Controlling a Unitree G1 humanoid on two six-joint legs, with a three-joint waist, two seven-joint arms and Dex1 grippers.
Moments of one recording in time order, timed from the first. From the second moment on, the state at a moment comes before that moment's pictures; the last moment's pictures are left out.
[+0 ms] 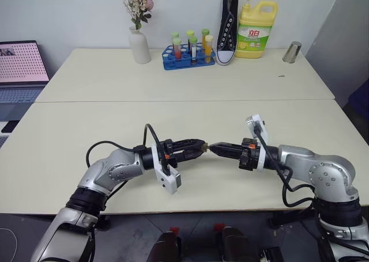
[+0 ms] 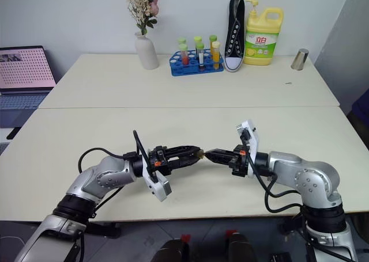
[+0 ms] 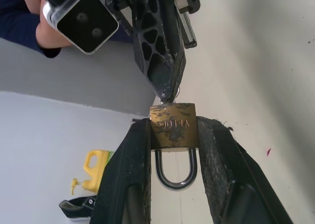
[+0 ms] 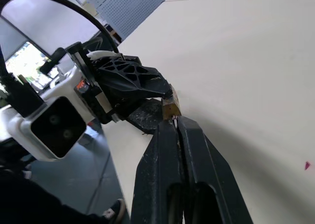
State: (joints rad) left arm -0.48 0.62 -0.25 0.26 0.53 -1.09 -0.37; right arm -0.44 -0.45 -0.10 -0.32 1.13 1.25 0.46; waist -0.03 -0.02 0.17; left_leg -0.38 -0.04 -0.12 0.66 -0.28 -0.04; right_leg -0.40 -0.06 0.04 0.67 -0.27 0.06
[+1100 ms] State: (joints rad) left arm -0.50 0.64 -0.27 0.31 0.57 -1.11 -0.30; right arm -0.51 -0.73 0.13 -0.37 1.08 1.04 0.50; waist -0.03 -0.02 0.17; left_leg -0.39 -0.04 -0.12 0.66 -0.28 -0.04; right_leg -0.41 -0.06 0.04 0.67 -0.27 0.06
